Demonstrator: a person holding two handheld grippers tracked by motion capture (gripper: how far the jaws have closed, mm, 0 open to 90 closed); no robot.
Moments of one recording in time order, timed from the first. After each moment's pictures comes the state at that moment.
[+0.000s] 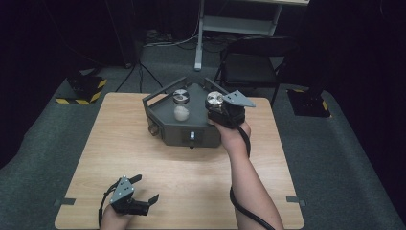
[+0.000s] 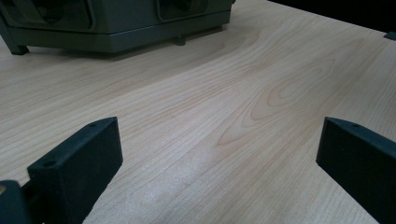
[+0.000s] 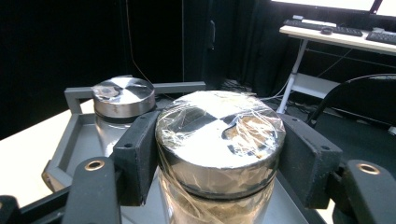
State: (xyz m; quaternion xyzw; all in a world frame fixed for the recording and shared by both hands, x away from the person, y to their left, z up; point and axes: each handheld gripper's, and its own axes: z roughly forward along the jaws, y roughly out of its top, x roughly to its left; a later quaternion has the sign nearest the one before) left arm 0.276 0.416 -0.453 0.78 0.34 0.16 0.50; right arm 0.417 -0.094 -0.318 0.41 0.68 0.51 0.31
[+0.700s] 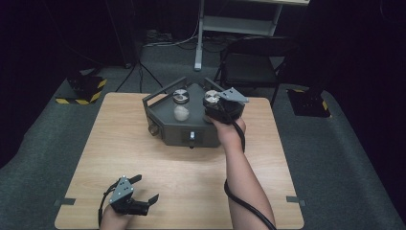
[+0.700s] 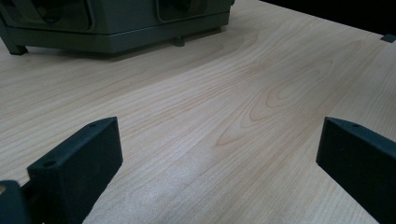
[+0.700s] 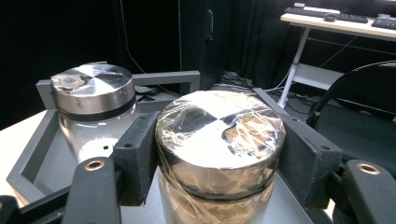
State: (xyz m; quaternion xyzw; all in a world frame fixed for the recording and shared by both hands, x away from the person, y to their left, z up) left arm 0.277 0.418 -0.453 0.78 0.34 0.16 0.50; right arm 0.447 -0.085 -0.333 0.43 0.69 0.51 0.30
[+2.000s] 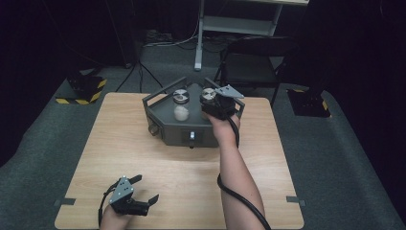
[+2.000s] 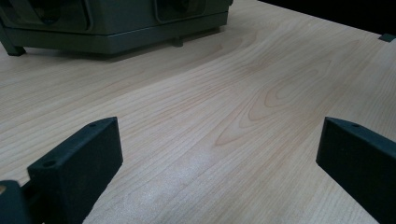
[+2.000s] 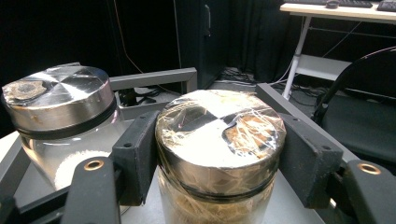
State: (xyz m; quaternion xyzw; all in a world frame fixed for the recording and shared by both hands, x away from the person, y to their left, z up) left arm 0.277 0.419 -0.453 0.78 0.34 0.16 0.50; right arm 0.470 -0.076 -0.345 0.45 0.68 0.51 0.29
